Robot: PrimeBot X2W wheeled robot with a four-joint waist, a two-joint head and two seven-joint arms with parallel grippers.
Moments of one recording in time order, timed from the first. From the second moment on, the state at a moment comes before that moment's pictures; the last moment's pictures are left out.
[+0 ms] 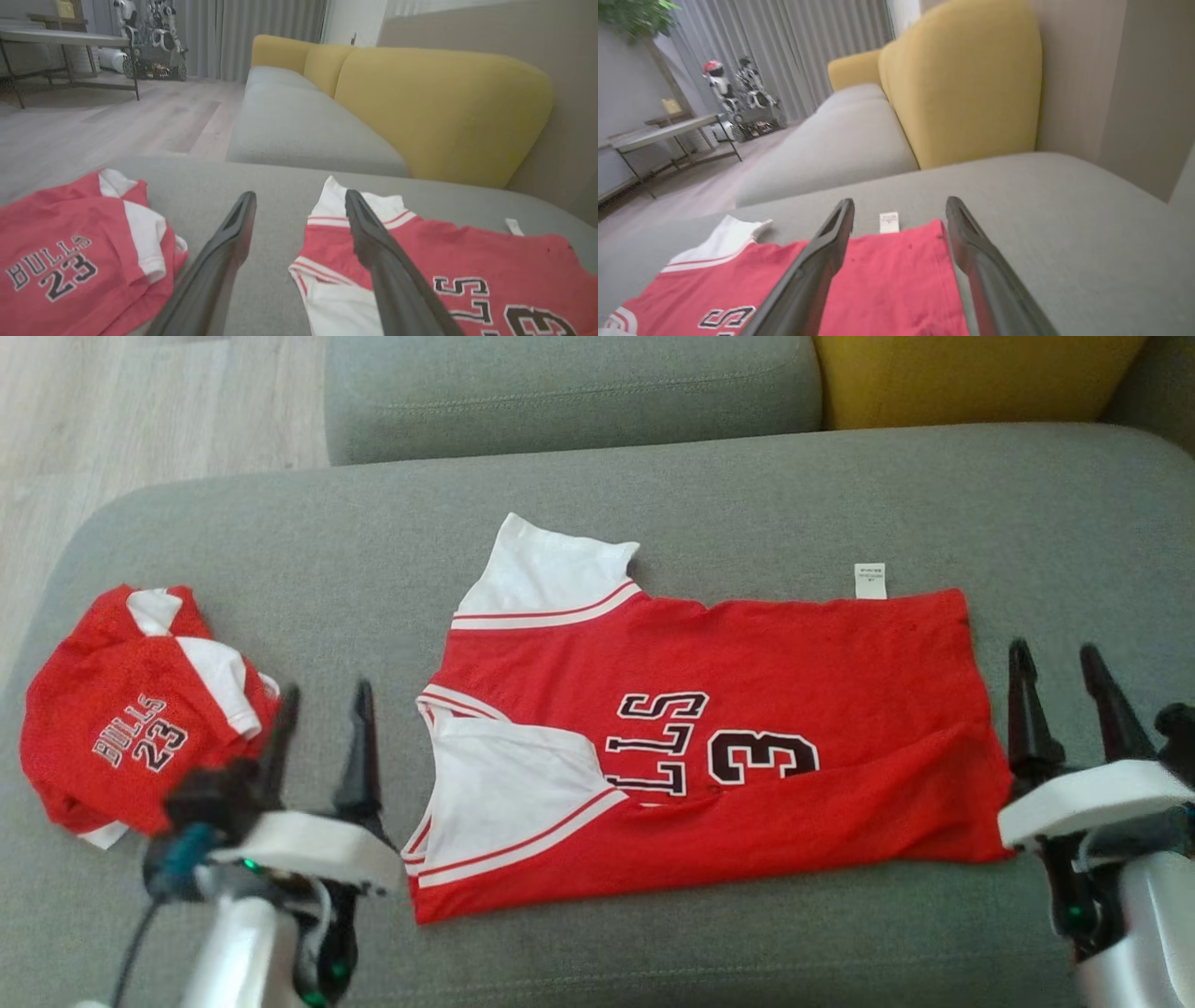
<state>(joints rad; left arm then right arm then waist) -0.13 0.06 -0.15 0.31 -0.26 -0.01 -0.25 -0.15 -0.16 -0.07 0.29 0.32 0.12 -0.03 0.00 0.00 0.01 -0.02</state>
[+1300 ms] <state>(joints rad) -0.91 0.45 -0.44 0.62 -0.40 -0.13 0.25 -0.53 -0.08 0.22 0.30 0.20 0.12 -0.23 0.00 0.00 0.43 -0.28</state>
